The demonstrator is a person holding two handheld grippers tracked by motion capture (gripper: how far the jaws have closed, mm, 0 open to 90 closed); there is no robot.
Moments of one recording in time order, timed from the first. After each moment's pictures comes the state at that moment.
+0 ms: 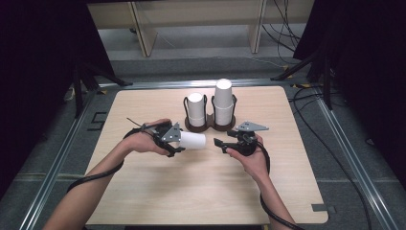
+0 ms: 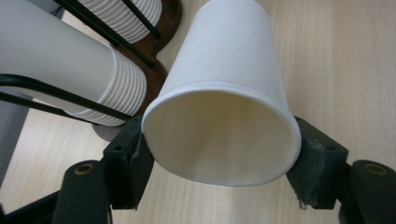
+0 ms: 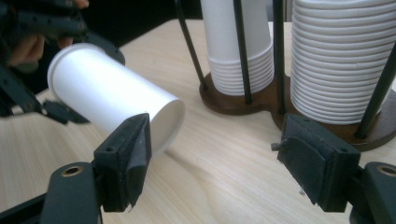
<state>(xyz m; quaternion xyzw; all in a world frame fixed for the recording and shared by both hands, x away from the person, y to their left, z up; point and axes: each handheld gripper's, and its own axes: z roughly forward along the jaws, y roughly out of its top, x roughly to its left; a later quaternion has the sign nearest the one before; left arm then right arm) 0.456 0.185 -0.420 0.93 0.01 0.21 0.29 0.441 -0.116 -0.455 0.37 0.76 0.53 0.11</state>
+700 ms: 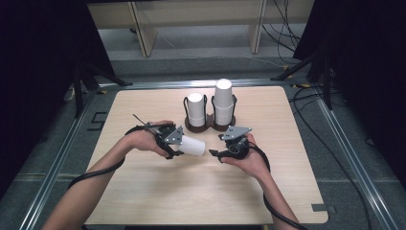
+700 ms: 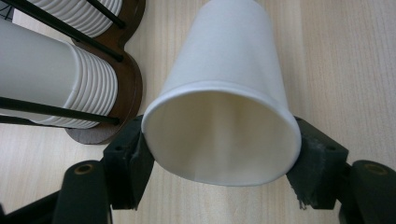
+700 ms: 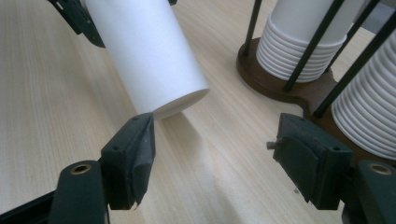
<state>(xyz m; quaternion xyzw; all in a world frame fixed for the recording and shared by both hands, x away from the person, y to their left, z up) 0.457 0.179 -0.418 0.95 -0.03 0.18 0.24 0.438 -0.095 -0.453 0.21 0.86 0.44 0.16</state>
